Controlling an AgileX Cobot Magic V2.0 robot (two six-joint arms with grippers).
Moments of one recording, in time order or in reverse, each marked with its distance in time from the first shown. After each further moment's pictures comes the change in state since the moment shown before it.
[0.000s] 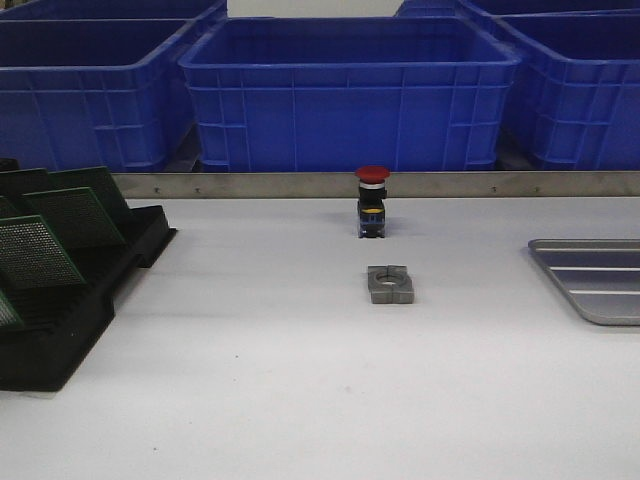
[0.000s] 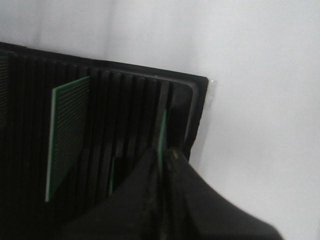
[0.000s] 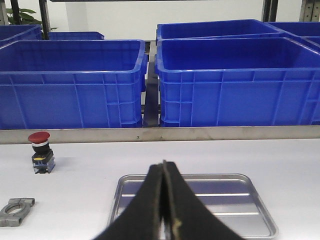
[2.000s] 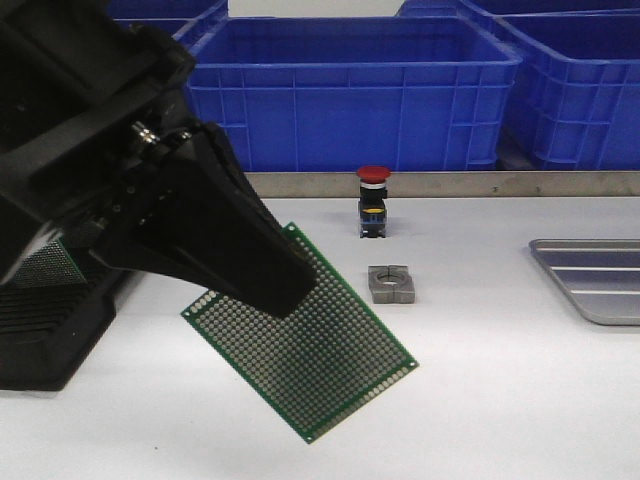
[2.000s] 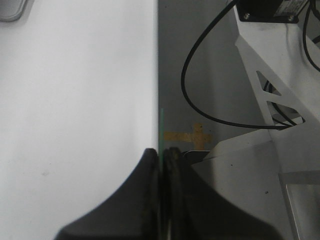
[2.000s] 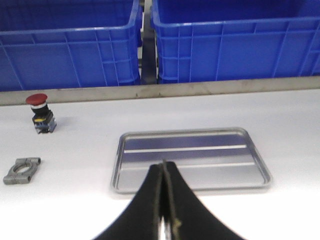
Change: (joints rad) left arm -0.518 0.051 0.000 -0.670 0.136 -0.007; right arm 0.000 0.072 -0.181 0.038 0.363 0.000
